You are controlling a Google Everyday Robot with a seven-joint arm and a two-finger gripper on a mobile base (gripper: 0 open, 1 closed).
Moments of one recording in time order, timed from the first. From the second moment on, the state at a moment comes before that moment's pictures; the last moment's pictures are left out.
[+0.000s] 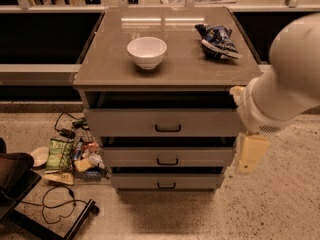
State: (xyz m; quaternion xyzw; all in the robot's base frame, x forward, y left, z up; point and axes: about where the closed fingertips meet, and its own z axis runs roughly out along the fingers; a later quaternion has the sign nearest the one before) arm 0.442 -0.179 0.846 -0.66 0.73 -0.08 0.16
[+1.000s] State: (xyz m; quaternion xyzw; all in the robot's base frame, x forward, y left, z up) arm 0.517 -0.162 0.735 -0.68 0.72 -0.11 0.13
